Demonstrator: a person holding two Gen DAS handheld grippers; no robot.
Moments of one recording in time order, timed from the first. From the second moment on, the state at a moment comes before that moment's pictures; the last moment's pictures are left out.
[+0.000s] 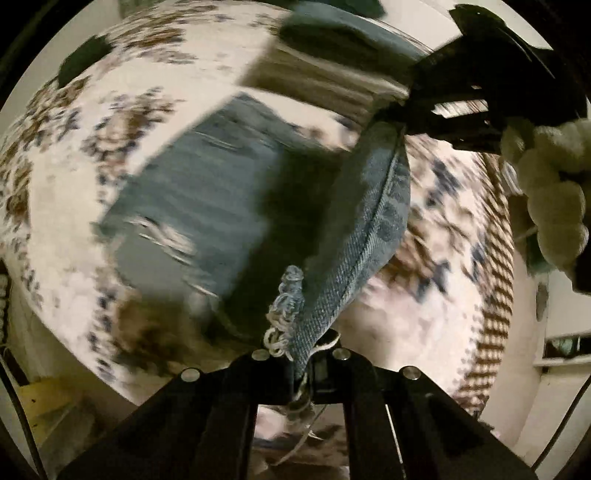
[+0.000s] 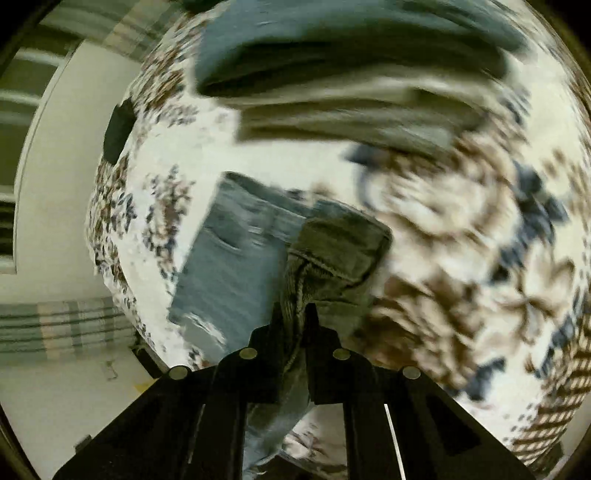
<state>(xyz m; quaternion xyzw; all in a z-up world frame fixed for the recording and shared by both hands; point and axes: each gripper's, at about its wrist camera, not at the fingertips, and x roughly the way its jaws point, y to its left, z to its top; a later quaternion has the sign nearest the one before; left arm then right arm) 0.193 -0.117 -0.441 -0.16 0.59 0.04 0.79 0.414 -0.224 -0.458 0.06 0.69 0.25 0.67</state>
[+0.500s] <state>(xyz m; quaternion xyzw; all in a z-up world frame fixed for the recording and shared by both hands) 0.224 0.076 -0.550 -0.21 0.63 0.14 0.74 0.436 0.038 -0.553 -0.14 0.72 0.22 0.64</state>
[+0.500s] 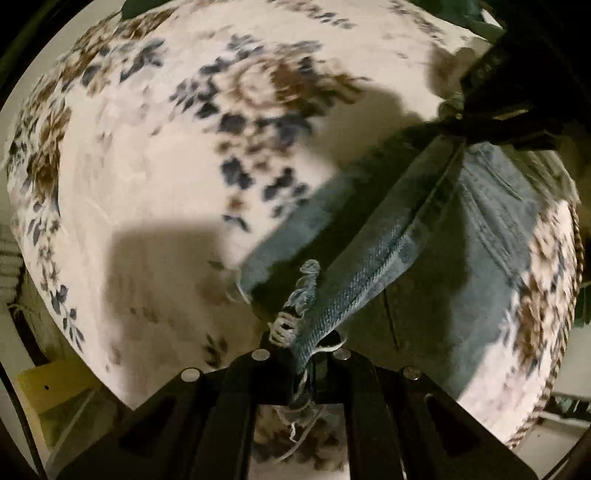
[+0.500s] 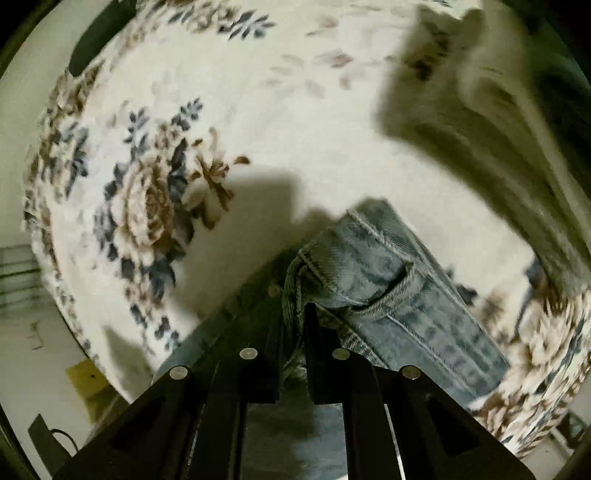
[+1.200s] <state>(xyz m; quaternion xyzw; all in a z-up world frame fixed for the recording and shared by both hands) 0.088 0.065 -0.570 -0.58 0.52 0.21 0.60 0.428 -0.139 -0.528 0.00 0.72 0.22 0.66</state>
